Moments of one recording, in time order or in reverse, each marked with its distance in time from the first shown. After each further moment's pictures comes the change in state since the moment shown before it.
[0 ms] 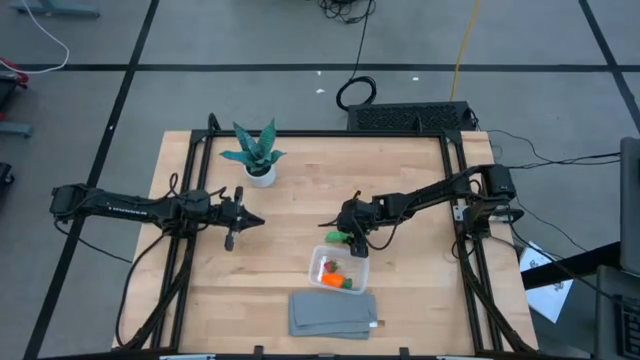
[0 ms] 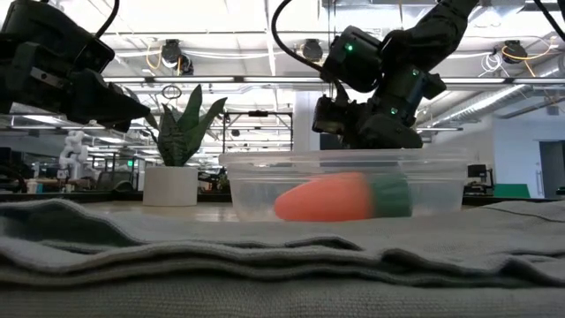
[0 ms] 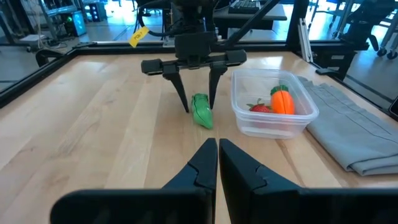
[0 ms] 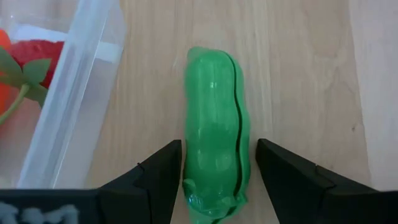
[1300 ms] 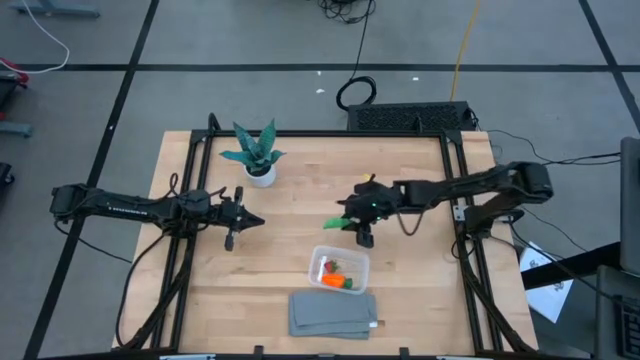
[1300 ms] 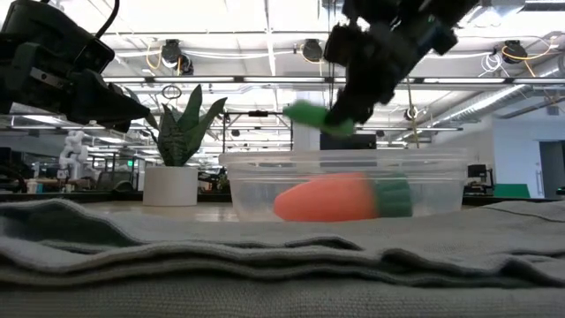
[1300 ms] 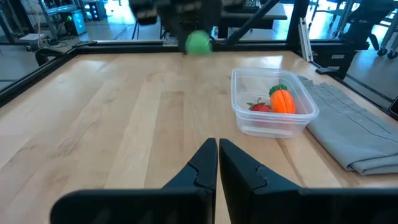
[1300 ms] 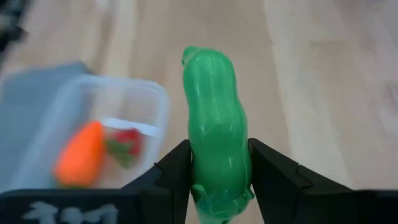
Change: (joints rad) left arm 0.000 0.000 0.000 -0.004 0.000 -0.002; right arm -0.021 -0.298 -0.001 -0.050 -0.022 0.059
